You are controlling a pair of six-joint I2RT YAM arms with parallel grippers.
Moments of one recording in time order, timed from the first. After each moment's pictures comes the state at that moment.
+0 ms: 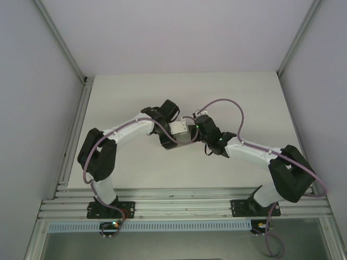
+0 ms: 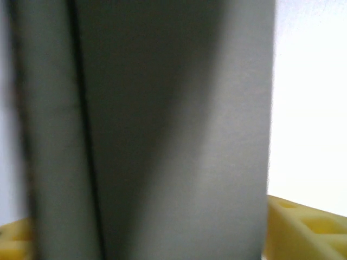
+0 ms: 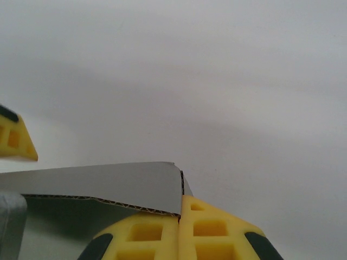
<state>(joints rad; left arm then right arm) -0.74 1.80 1.36 -0.79 0.08 0.59 0.67 1.48 0.84 -0.07 0.28 0.36</state>
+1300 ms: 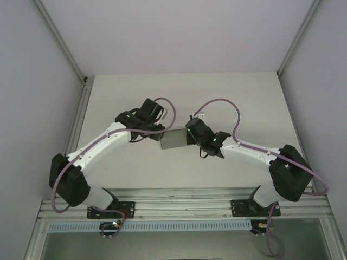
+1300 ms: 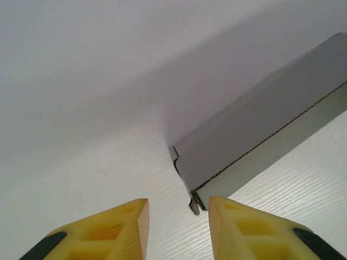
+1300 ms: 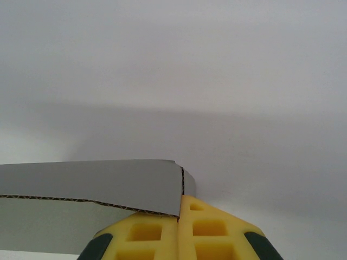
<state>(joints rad) -0.72 1.46 1.24 -0.84 -0.07 -0.22 0.77 1.50 0.92 -0.25 0.37 0.56</state>
